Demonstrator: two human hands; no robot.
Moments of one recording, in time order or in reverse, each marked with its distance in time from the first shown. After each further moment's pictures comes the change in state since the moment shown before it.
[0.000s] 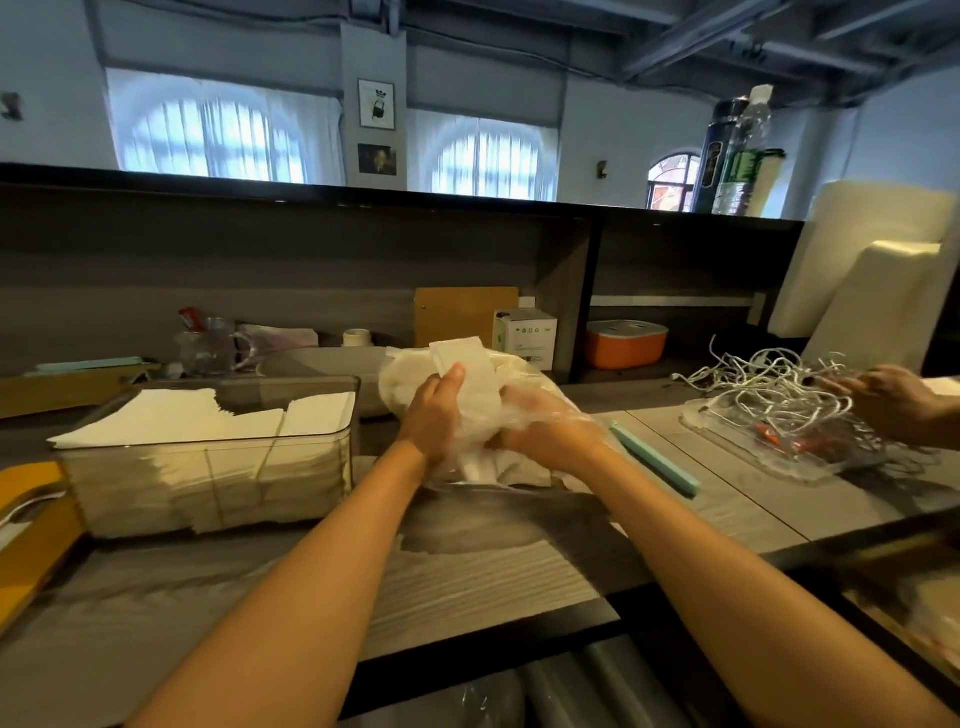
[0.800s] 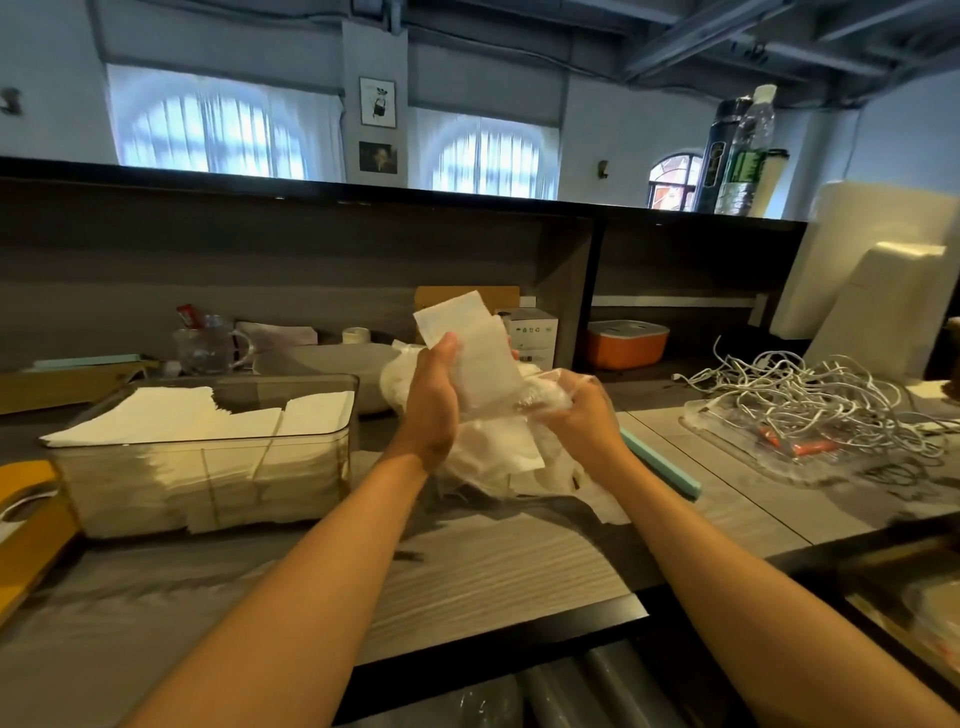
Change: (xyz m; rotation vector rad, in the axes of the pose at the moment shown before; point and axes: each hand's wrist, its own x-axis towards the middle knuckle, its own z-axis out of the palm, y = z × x) left_hand 0.006 0.007 0.009 -0.342 -0.018 0.041; right_hand 0.015 0.039 0.001 0.313 0.421 -0.002
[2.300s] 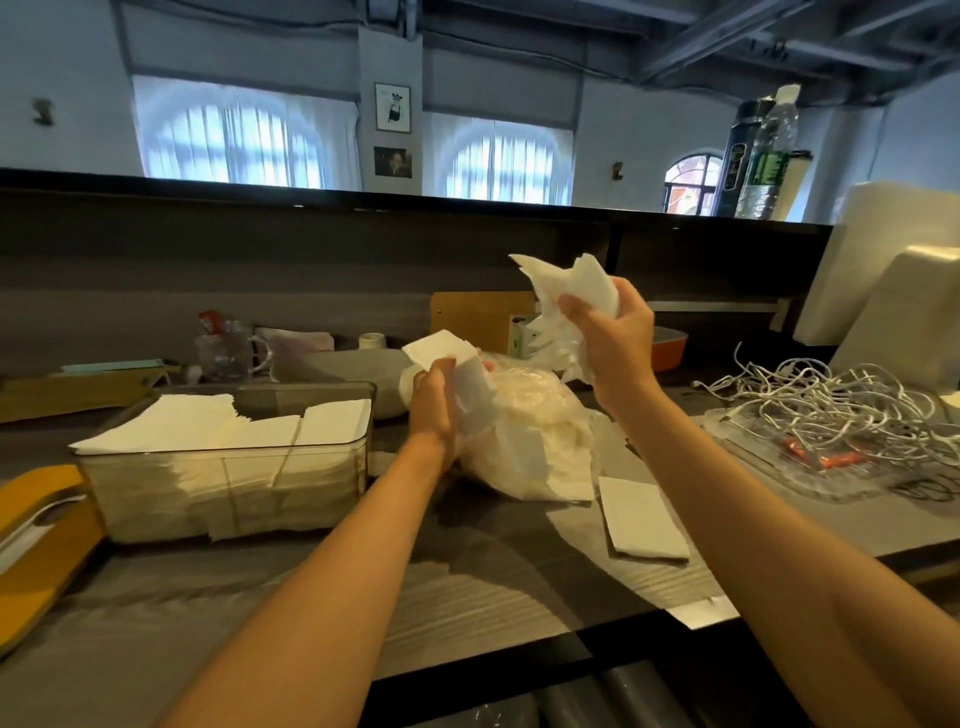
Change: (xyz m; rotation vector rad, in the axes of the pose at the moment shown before) left_hand 0.005 0.008 -0.007 0.004 0.204 -0.183; right_hand 0.042 -0.060 -0.016 0.553 0.336 -0.091
